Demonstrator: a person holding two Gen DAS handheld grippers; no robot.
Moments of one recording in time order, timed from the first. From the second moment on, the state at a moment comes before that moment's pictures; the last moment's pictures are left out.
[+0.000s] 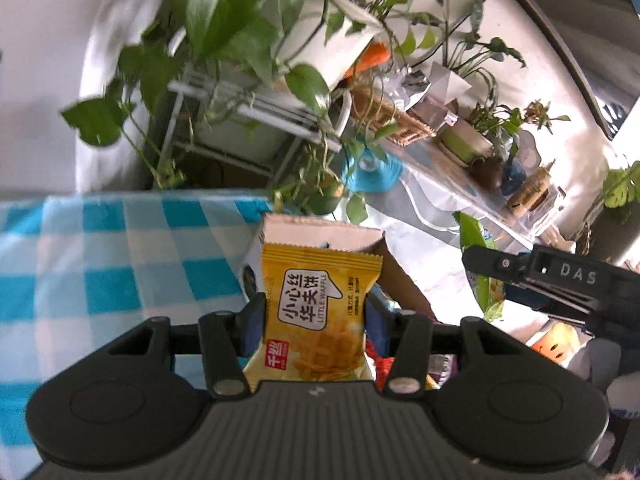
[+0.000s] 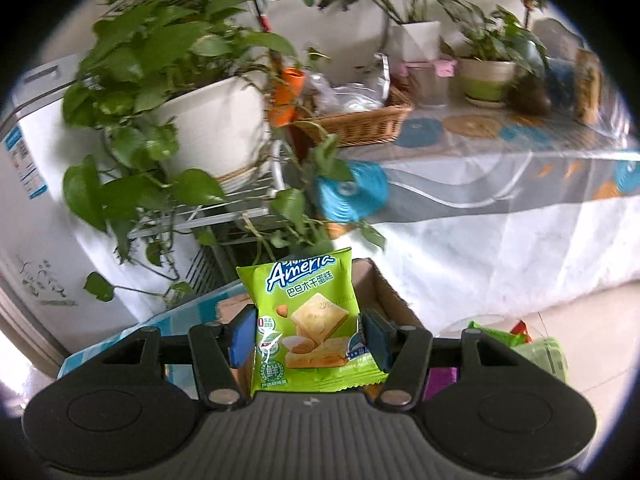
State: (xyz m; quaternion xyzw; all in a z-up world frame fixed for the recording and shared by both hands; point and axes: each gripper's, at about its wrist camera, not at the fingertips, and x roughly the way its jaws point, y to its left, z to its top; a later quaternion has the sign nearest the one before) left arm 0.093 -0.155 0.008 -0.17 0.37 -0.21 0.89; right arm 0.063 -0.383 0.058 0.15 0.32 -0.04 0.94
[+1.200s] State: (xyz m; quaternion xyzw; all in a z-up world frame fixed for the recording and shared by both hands) left arm 0.089 -0.220 0.013 -0.10 0.42 -0.08 0.90; right arm 0.055 -0.403 0.052 0.17 0.33 -0.07 0.92
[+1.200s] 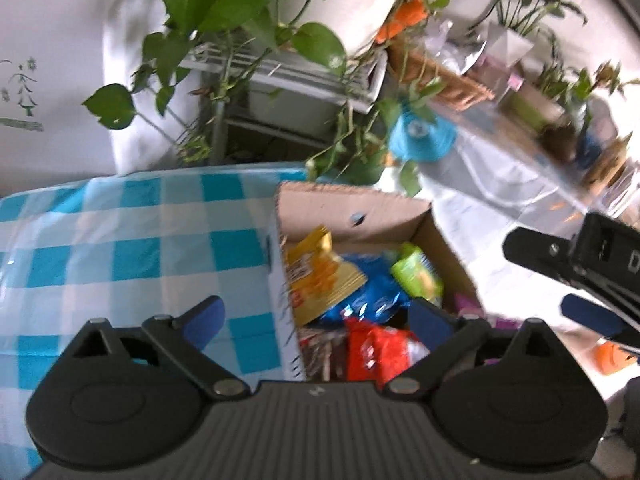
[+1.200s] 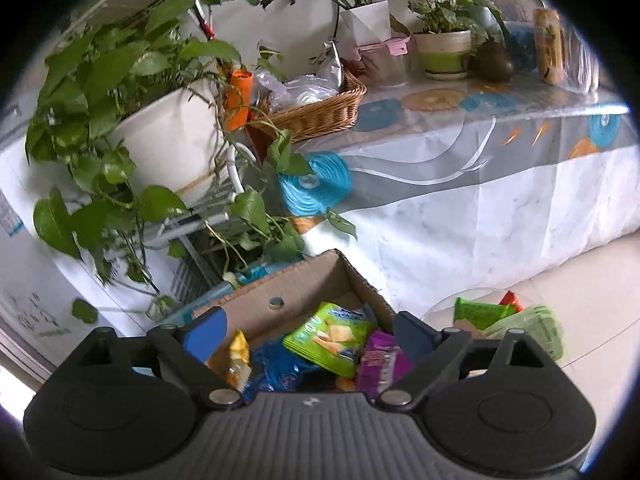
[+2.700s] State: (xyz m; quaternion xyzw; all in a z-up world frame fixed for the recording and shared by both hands) left arm 0.073 -0.220 0.015 0.00 0.46 0.02 0.89; right arm 0.046 -0.378 0.024 0.01 0.43 -0.10 0.90
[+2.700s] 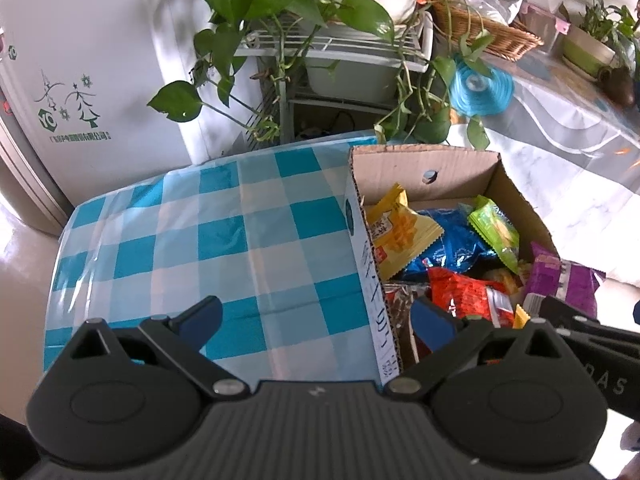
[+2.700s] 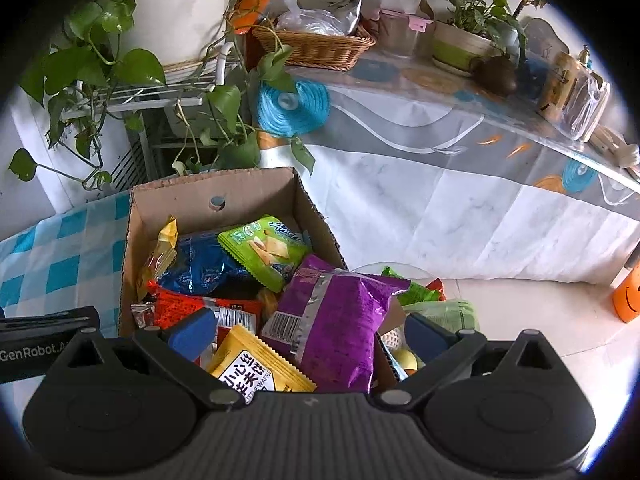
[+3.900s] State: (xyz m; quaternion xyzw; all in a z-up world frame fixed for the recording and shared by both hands) left arm 0.067 -0.205 0.016 0.03 0.46 0.00 0.89; right arm 0.048 -0.369 0.022 0.00 0.43 -0.07 0.90
